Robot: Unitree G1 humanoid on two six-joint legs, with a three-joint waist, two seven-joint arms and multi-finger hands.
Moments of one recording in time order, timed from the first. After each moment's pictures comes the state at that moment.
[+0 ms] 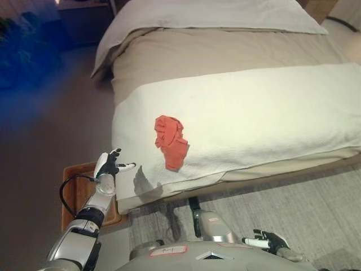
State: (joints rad) left arm -0.27 0.40 -0.24 0.91 0.07 0.00 0.24; right arm 0.13 -0.41 0.12 1.16 0.04 -0.06 0.12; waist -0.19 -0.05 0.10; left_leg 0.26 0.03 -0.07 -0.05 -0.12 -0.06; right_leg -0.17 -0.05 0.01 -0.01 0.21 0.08
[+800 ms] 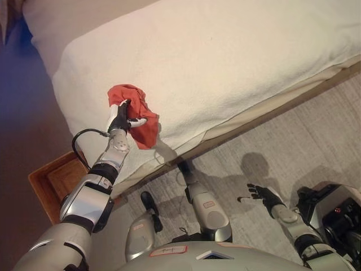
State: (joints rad) left arm -0.68 0.38 -0.36 1.08 -0.02 -0.02 0.34; right arm 0.00 -0.49 0.26 0.99 0.07 -0.09 0.09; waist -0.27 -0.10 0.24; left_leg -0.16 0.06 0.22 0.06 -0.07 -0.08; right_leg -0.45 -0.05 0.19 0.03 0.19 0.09
